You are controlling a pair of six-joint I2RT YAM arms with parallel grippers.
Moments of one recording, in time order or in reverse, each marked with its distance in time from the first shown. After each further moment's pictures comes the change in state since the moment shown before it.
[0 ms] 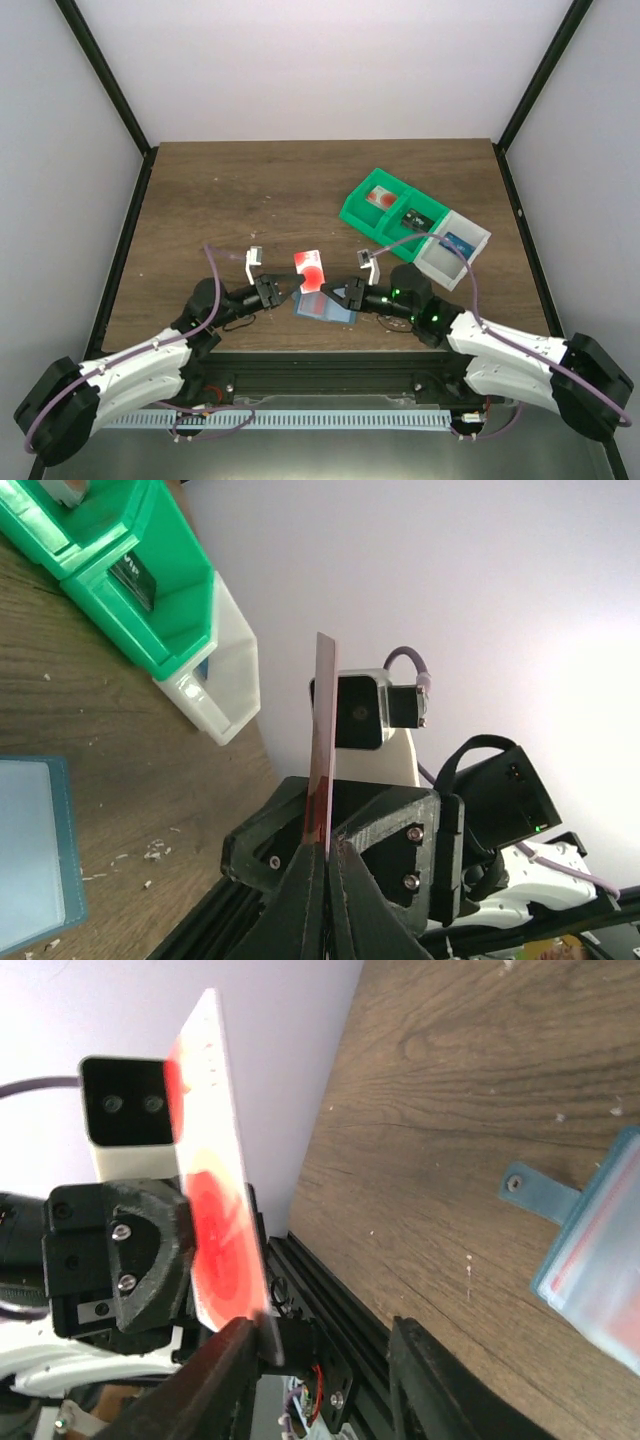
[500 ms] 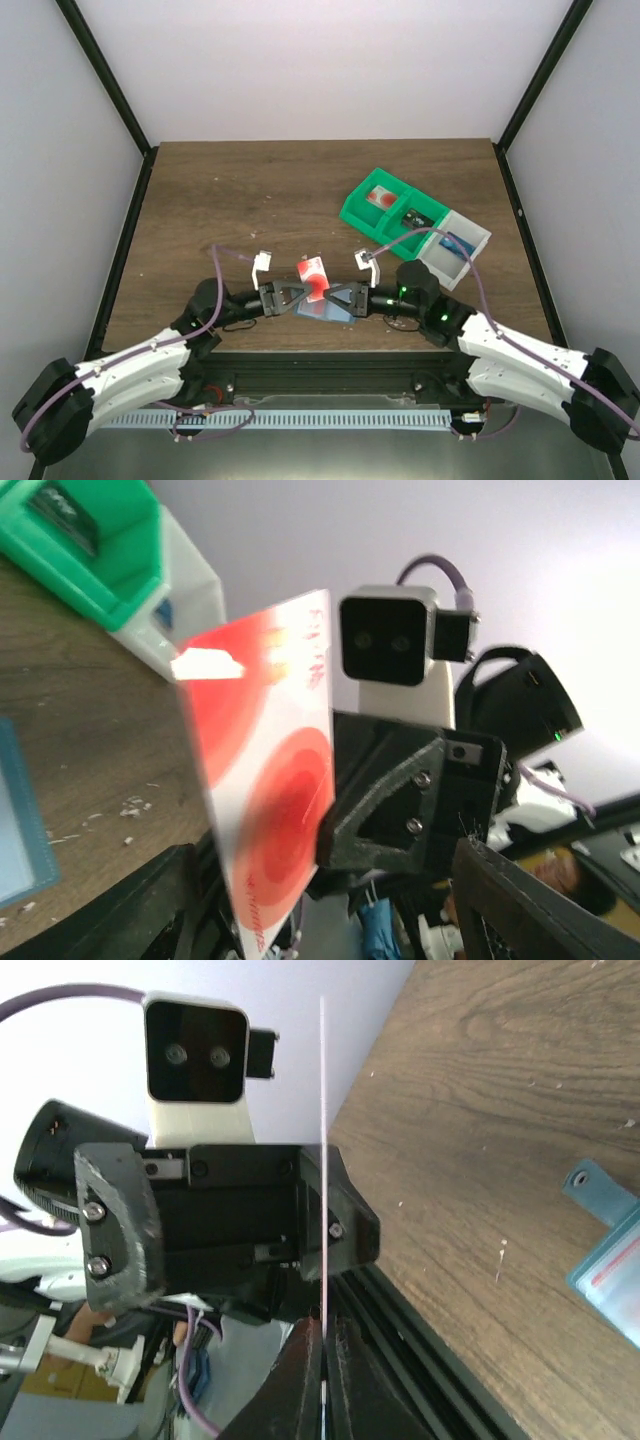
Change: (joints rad) left arm -0.042 0.006 0.012 -0.009 0.071 0.061; right arm 0.003 -0.066 0.057 -0.088 -0.101 -0.129
